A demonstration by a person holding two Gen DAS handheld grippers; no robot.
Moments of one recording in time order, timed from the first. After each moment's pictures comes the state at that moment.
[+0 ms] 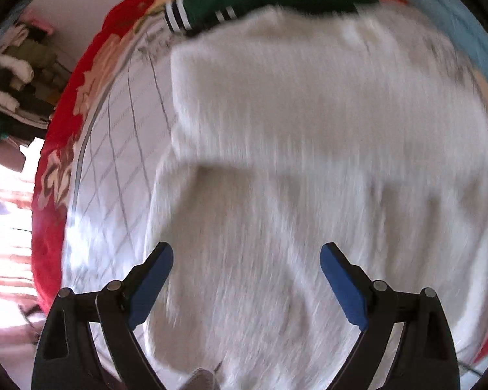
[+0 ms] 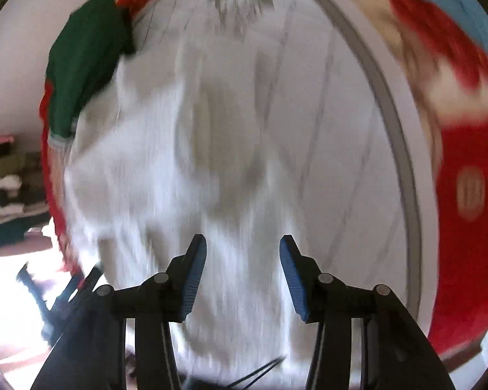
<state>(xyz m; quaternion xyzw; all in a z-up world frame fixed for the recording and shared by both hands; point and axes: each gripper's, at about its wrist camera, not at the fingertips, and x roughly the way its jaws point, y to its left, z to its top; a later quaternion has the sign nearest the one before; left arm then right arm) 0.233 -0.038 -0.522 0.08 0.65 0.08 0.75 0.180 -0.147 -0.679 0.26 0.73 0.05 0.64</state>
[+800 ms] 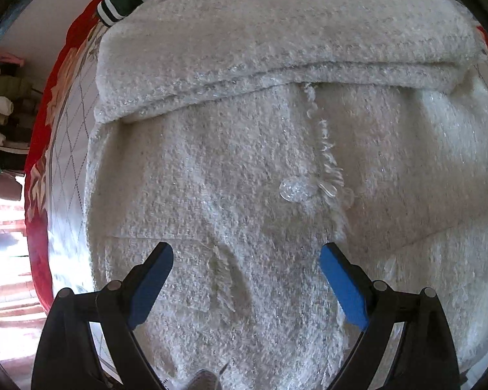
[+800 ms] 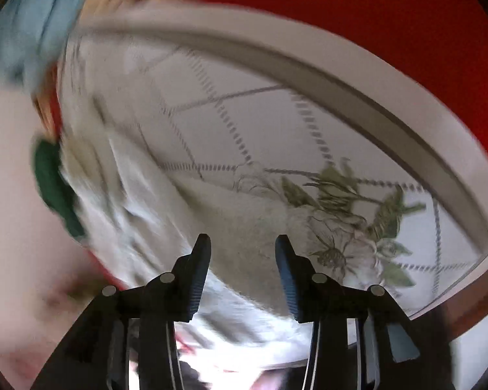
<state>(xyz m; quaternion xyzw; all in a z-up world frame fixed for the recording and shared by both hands) 0.212 -0.119 -0.569 0.14 0.67 0.05 0.73 -0.030 -0.261 -0.747 0.61 0.60 -0.12 0.50</state>
